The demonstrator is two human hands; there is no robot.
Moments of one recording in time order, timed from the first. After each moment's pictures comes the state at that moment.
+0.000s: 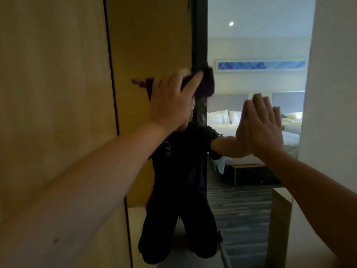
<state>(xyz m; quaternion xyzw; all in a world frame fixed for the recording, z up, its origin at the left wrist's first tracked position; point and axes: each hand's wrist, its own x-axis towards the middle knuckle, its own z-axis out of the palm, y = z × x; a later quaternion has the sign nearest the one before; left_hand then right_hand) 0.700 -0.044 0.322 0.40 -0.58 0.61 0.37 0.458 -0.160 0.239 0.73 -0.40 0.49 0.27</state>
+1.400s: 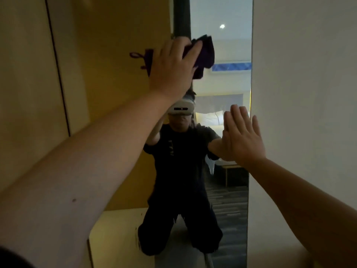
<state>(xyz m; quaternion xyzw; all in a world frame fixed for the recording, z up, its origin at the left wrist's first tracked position) 0.560 -0.091 0.375 0.44 -0.56 0.61 0.34 0.362 -0.196 0.203 0.78 -0.40 0.39 0.27</state>
